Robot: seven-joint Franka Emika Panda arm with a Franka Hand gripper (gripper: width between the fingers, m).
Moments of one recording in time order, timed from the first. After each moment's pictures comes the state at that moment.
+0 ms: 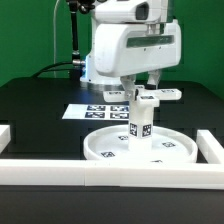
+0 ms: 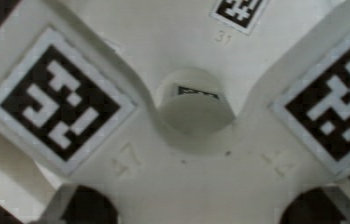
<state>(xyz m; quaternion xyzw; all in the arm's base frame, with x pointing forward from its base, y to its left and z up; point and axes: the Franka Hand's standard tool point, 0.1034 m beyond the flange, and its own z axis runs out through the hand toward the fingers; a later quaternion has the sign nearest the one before) 0.559 0.023 0.099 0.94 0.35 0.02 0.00</state>
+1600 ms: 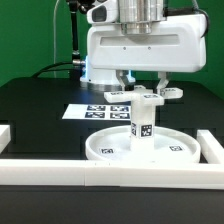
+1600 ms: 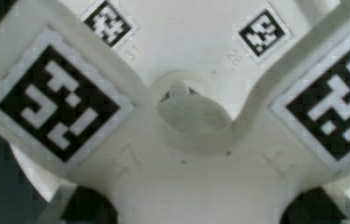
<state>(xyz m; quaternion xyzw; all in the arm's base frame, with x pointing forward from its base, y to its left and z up) 0.560 0.026 0.101 0.93 -0.37 0.02 -0.05</state>
